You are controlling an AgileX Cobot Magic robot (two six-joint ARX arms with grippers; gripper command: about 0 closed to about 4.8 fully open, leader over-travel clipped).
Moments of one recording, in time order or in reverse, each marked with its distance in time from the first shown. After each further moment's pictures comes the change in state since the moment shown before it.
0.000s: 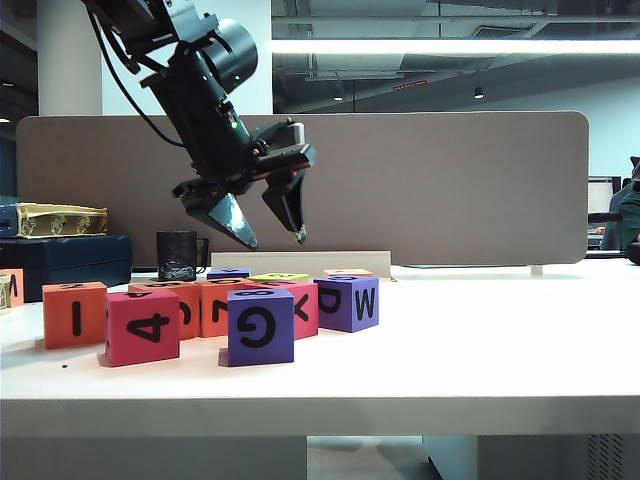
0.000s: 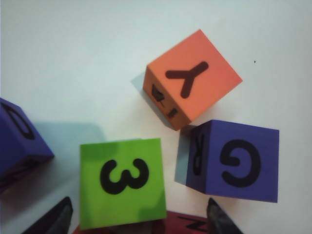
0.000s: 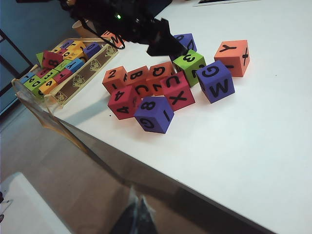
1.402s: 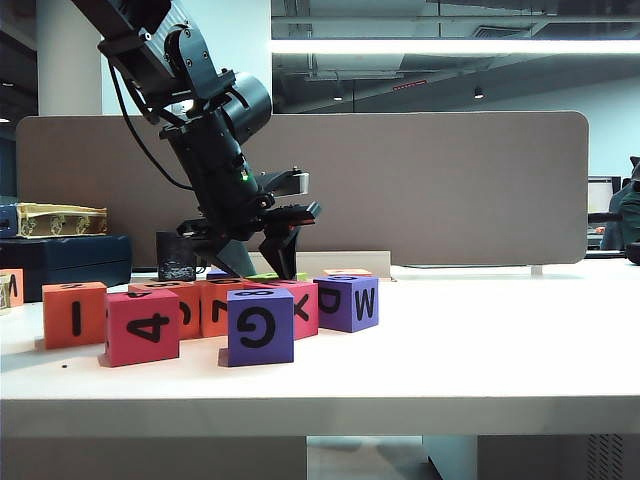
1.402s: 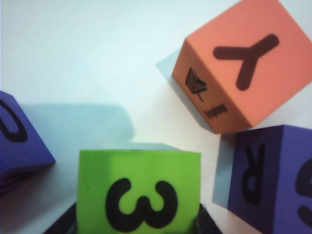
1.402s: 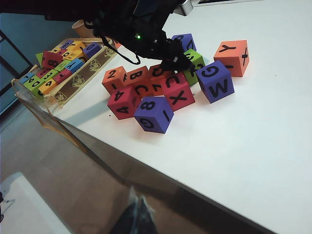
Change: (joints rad) left arm -0.003 0.108 -0.001 0.065 -0.077 -0.006; right arm 0.000 0.000 0.000 0.000 0.000 0.000
